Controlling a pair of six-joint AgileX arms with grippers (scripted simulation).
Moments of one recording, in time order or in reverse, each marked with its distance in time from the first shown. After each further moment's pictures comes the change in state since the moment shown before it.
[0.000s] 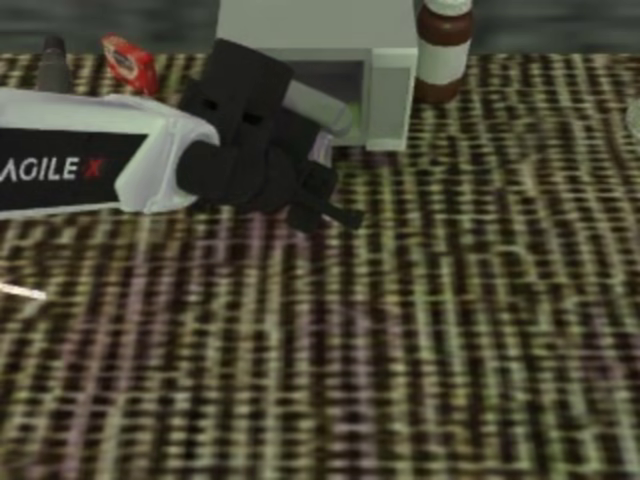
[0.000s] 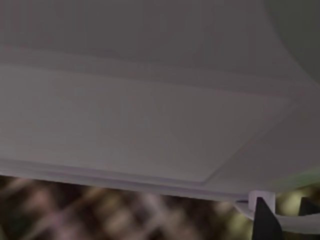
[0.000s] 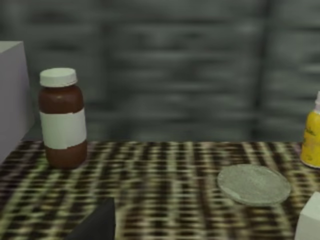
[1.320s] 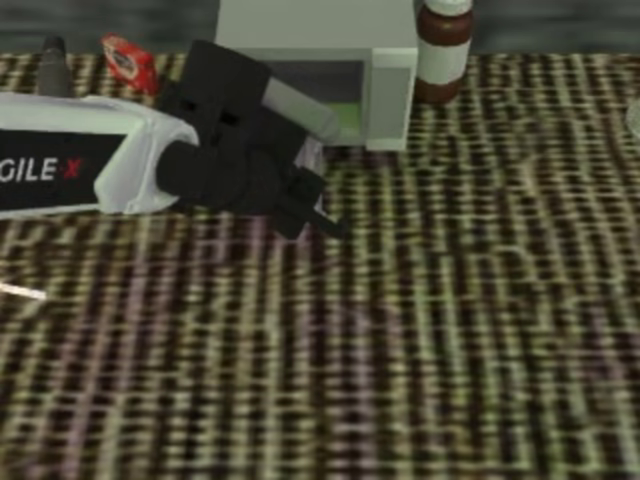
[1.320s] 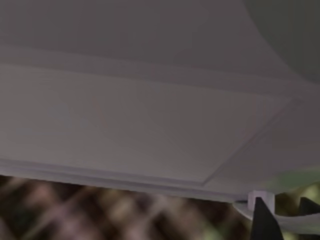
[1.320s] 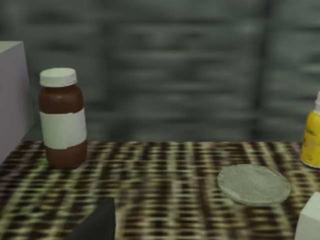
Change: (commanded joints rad) left arm 0.041 -0.029 -0.035 -0.002 0.061 0.088; right arm 0.000 0.000 0.000 0.000 0.000 0.000
